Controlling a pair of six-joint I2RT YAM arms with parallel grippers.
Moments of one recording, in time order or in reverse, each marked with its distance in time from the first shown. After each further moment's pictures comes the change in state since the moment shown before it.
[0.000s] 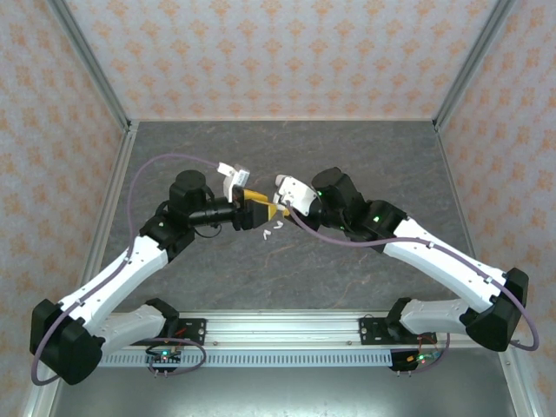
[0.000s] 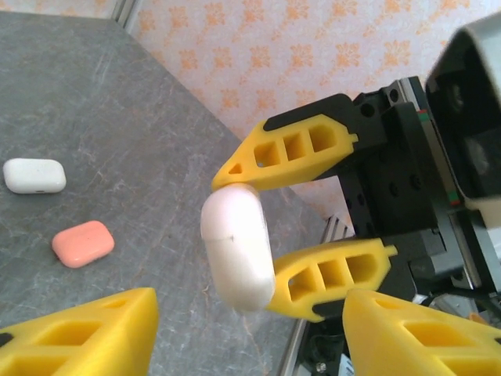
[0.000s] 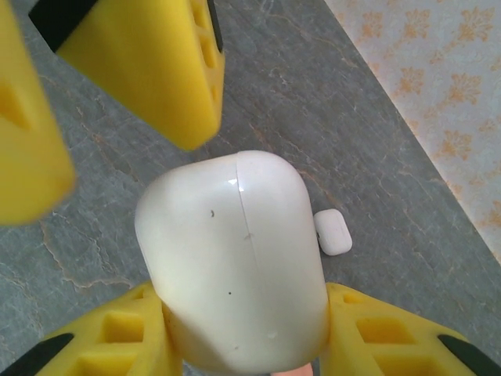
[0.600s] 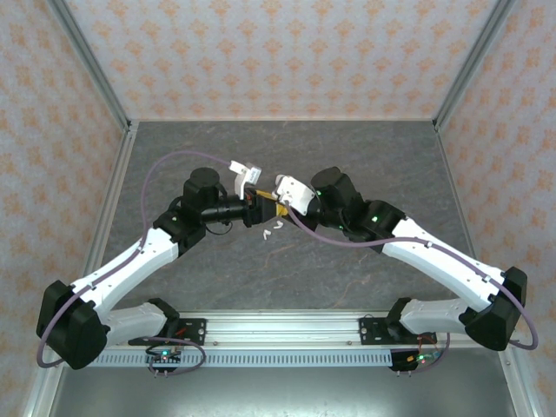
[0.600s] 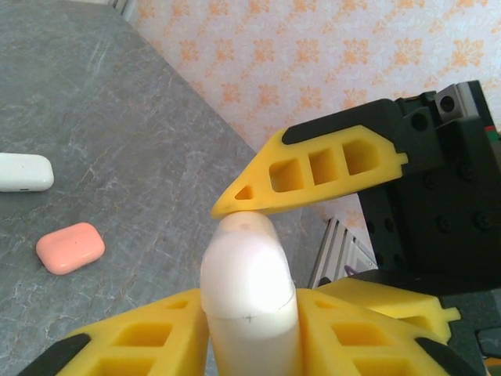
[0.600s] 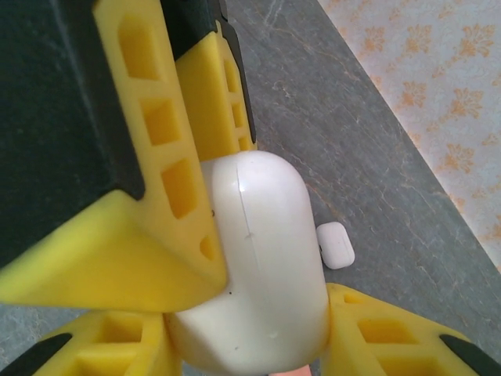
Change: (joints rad) left arm -0.046 0.090 0.028 0.057 -0.037 -0.032; right arm 0.000 0.006 -0.003 0.037 -0.016 -0.003
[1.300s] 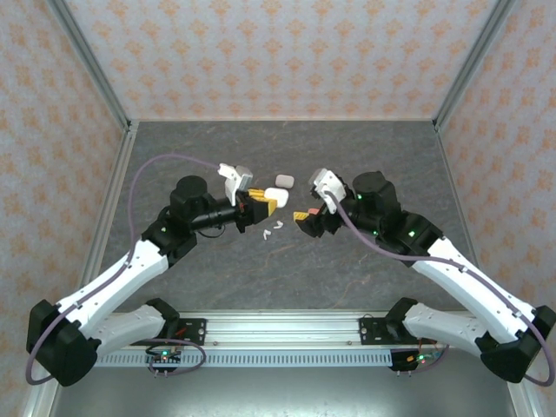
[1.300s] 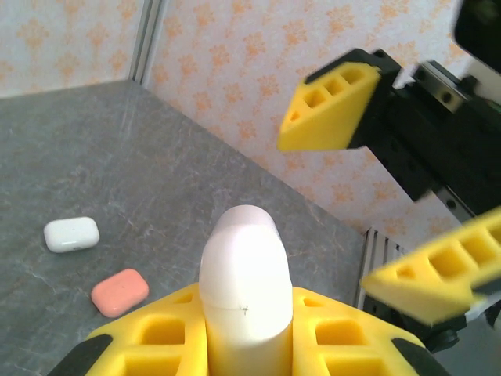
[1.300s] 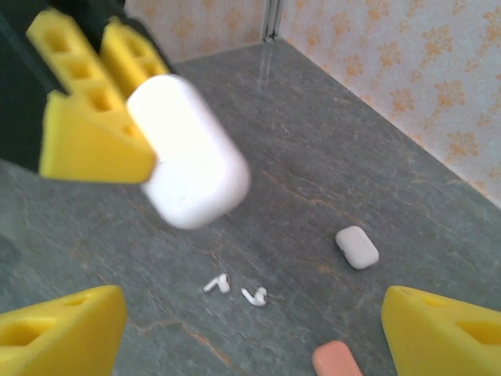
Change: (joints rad) left arm -0.007 -0.134 -0.067 0.036 -0.080 0.192; right arm -0.139 -0.230 -0.124 0.051 -0.200 0.243
